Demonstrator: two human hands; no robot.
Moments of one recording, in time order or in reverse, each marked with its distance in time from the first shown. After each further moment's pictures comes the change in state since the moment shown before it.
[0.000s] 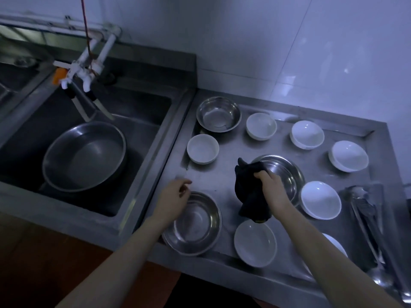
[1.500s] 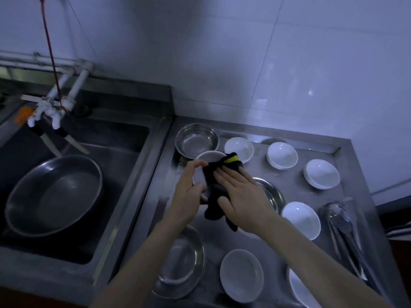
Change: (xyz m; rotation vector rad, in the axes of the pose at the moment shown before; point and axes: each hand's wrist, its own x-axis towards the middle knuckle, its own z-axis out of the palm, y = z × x) left_hand 0.037 0.164 -0.017 -0.675 -0.091 0.092; right_hand 0.001 -0.066 -0.003 -1.147 -0.051 -0.796
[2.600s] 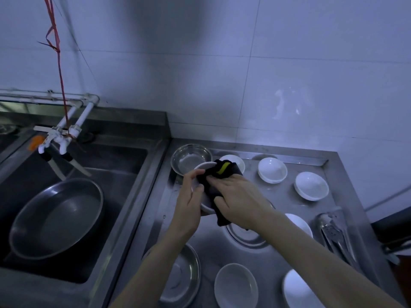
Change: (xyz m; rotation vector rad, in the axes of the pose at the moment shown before) left_hand -0.018 0.026 0.030 -0.030 0.011 0.106; right_hand -0.007 0.013 -0.046 0.083 -0.009 -0.066
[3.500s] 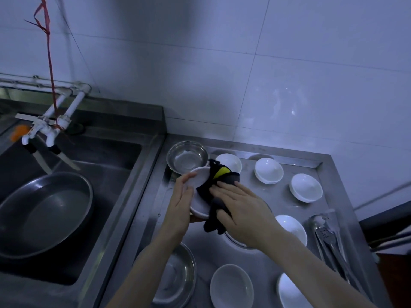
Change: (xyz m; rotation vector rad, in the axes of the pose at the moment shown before) left_hand 0.003 -0.012 -0.017 -0.206 0.015 -0.182; right_hand -0.018 -0.004 0.015 -0.067 -0.006 0.058
